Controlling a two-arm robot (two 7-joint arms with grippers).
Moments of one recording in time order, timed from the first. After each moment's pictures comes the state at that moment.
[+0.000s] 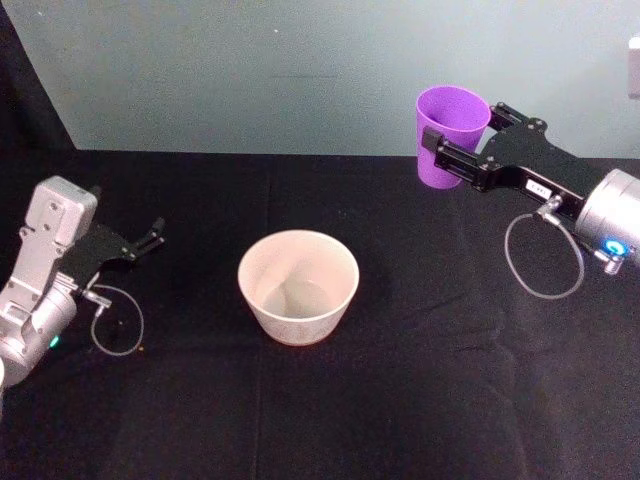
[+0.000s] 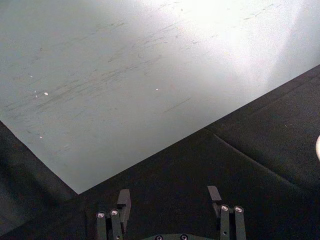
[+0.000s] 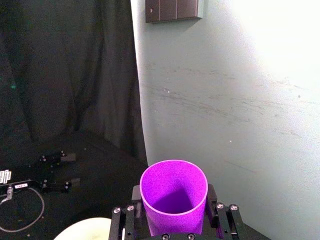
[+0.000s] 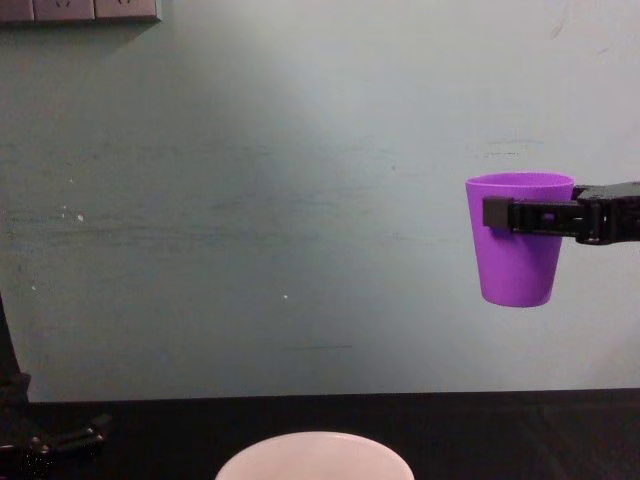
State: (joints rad) left arm -0.20 0.60 0.45 -1.41 -0.25 -0.12 0.03; right arm 0.29 0.54 -0.26 -1.68 0.51 0.18 0.48
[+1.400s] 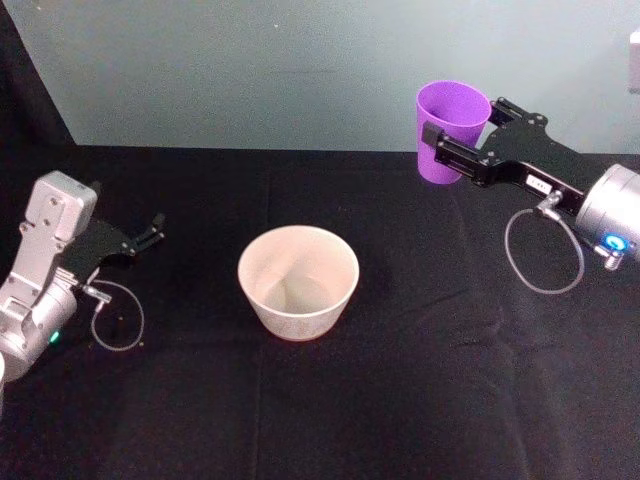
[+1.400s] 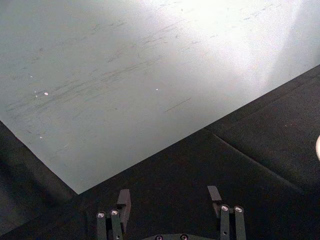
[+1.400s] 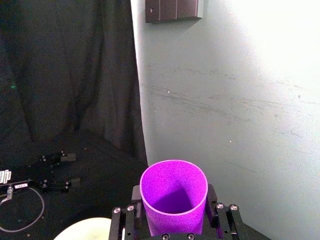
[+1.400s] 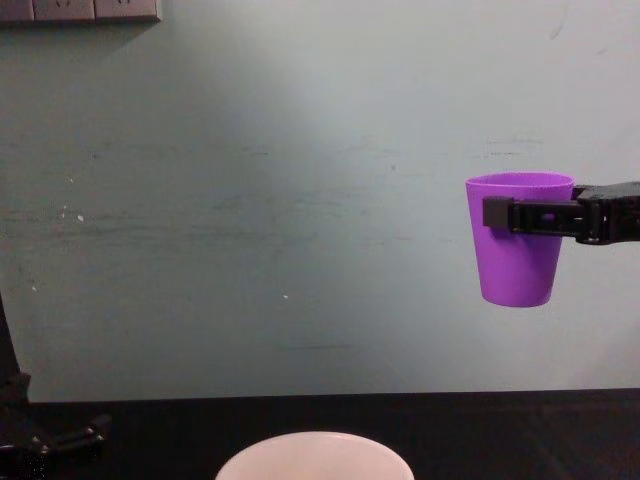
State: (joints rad) left arm -0.20 0.60 0.45 -1.41 -0.25 -0.12 0.03; right arm 0.29 0.54 -0.26 -1.68 0.51 0.18 0.48
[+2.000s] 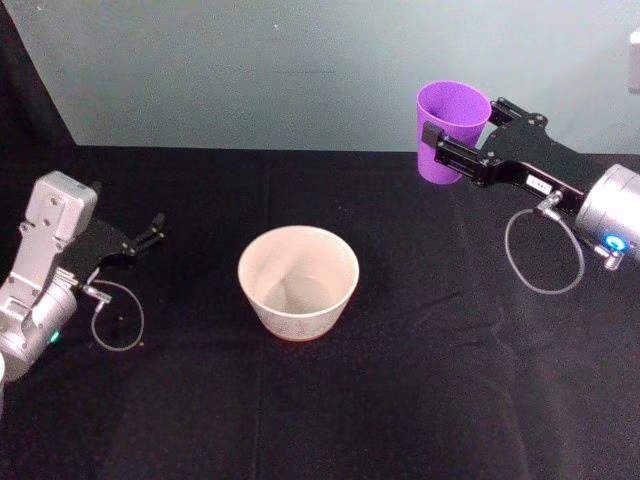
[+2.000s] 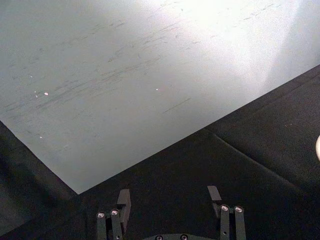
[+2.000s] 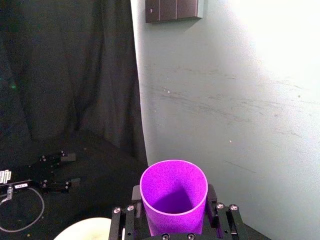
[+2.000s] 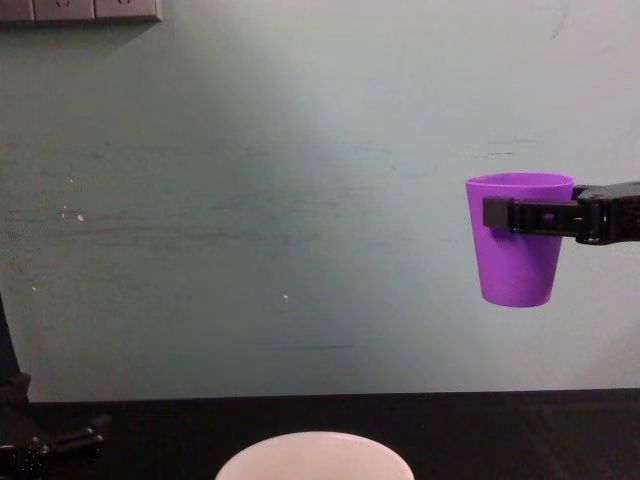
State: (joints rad) left arm -0.20 0.60 0.45 -1.41 -0.25 -0.12 0.03; right arm 0.29 0.54 -0.26 -1.68 0.51 0.18 0.48
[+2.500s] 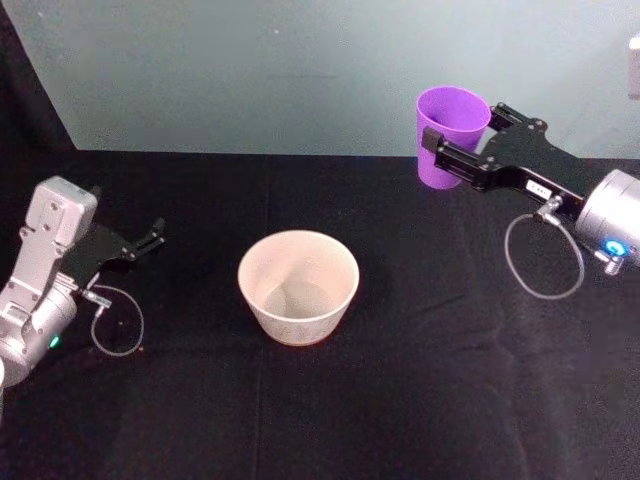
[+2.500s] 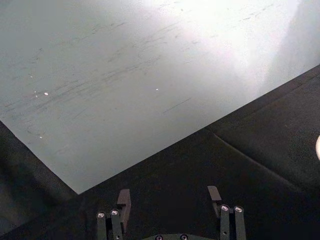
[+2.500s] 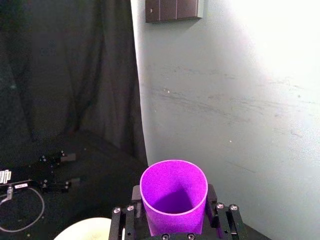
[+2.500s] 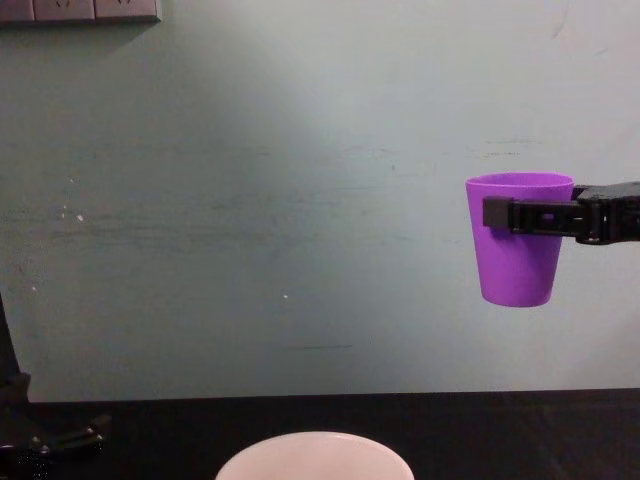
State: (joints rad) left arm -0.20 0.60 0.45 -1.41 -0.25 -0.12 0.03; right arm 0.29 0.54 -0.26 -1.68 0.51 0.18 0.48
